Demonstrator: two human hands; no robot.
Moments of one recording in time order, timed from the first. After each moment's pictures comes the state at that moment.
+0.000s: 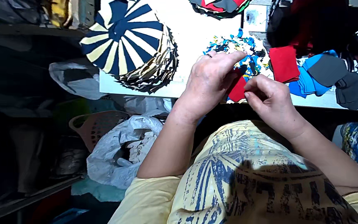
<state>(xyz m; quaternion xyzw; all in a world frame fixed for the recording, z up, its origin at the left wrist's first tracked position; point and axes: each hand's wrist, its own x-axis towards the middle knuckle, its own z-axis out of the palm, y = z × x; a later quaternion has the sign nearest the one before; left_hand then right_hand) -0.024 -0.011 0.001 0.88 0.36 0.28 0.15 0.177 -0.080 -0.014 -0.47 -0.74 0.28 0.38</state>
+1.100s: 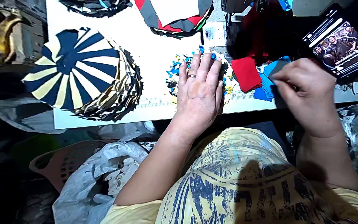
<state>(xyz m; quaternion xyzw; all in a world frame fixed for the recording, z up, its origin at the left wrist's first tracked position) 0.026 -0.021 -0.007 0.88 0.44 0.16 0.07 0.280 -0.097 0.031 -0.59 -0.74 0.06 0.32</state>
